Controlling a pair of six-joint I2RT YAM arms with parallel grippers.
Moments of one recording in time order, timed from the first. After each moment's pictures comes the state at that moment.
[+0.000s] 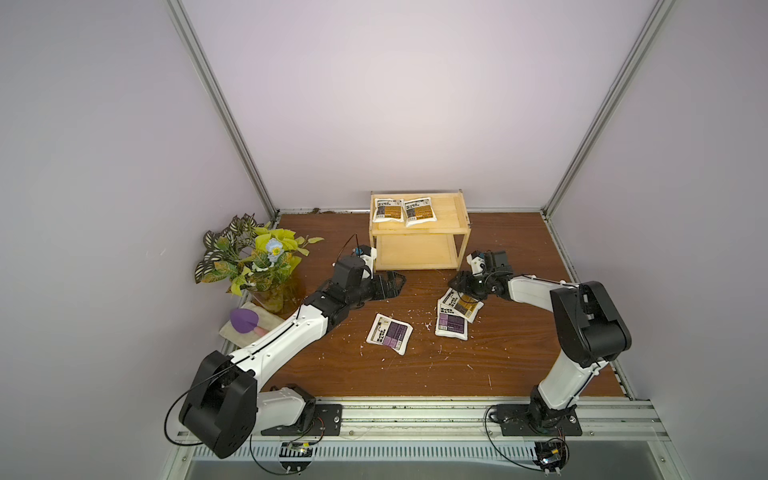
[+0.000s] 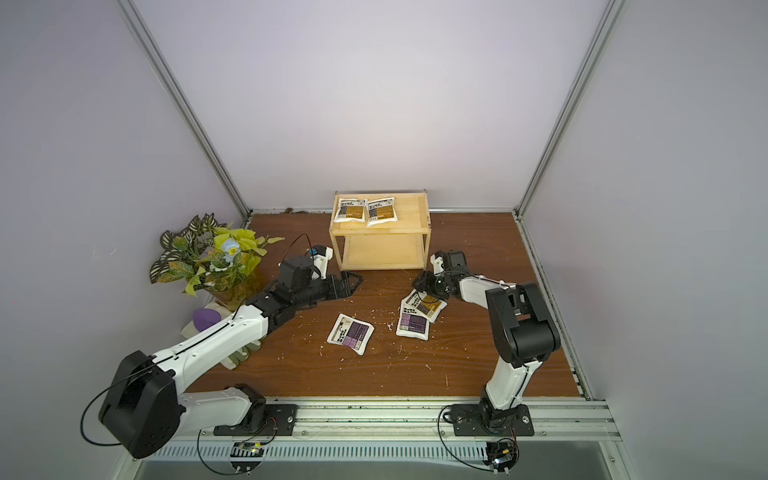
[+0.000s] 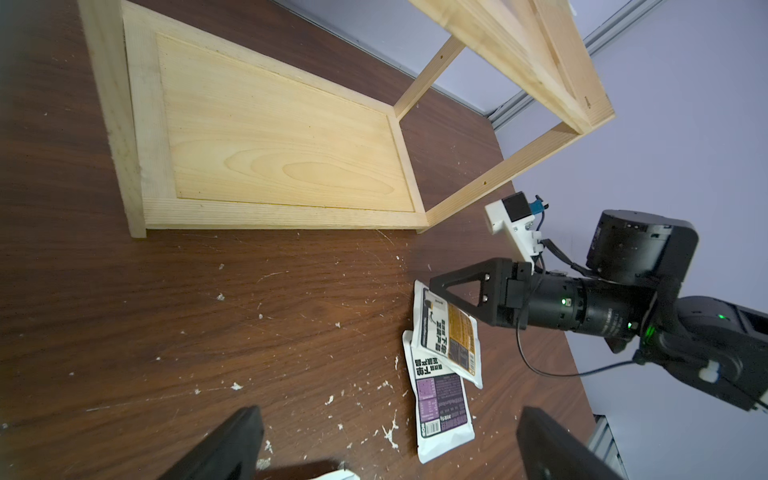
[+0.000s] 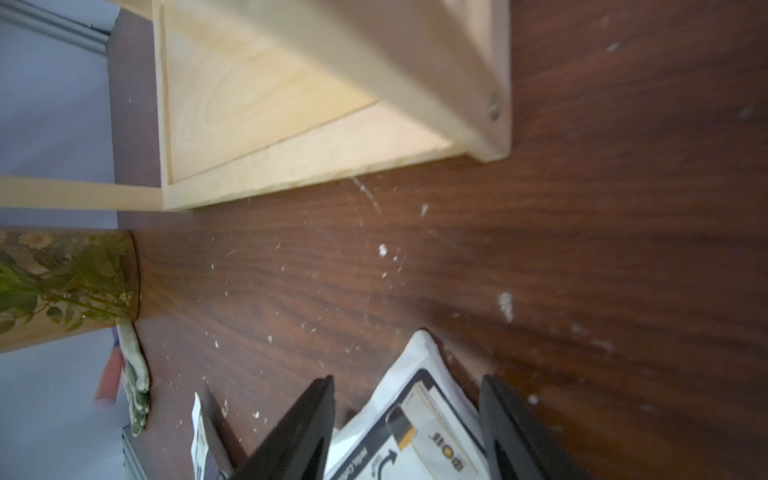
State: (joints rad) left arm -0.51 1.26 0.78 -0.05 0.27 -0.62; right arm 0.26 1.74 0.89 -0.06 -0.42 0.55
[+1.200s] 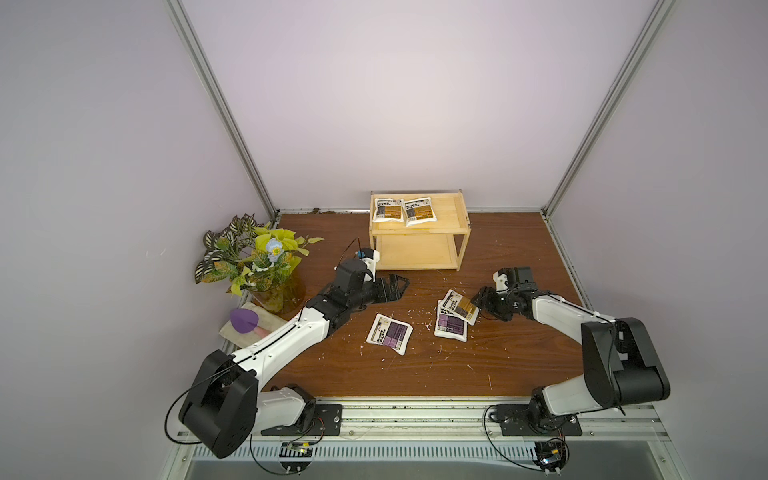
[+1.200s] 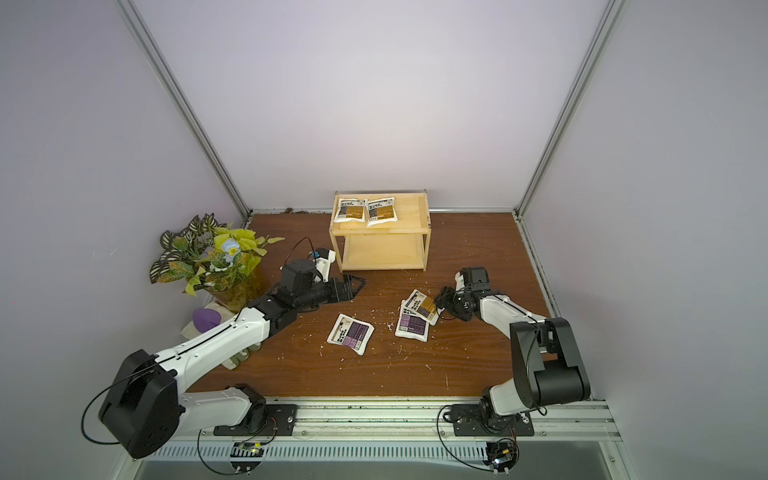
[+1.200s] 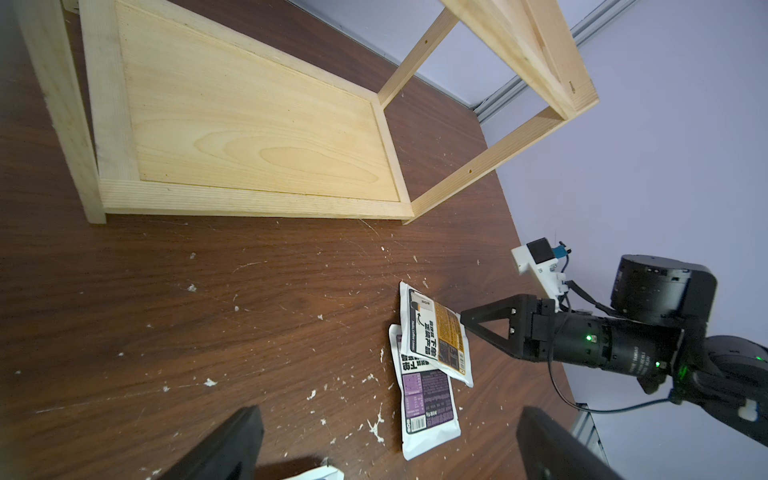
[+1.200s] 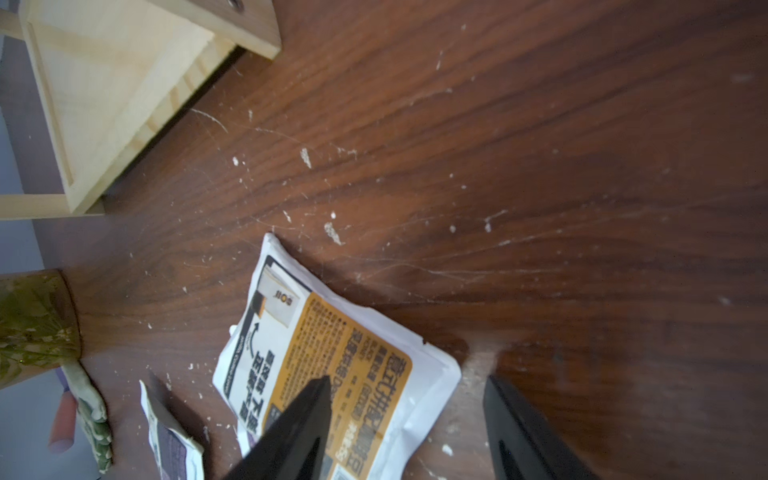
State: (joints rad) left arm -0.53 1.26 0.75 0.00 0.30 -0.65; right arm 0.16 1.49 0.69 -0.23 -0.33 0.56
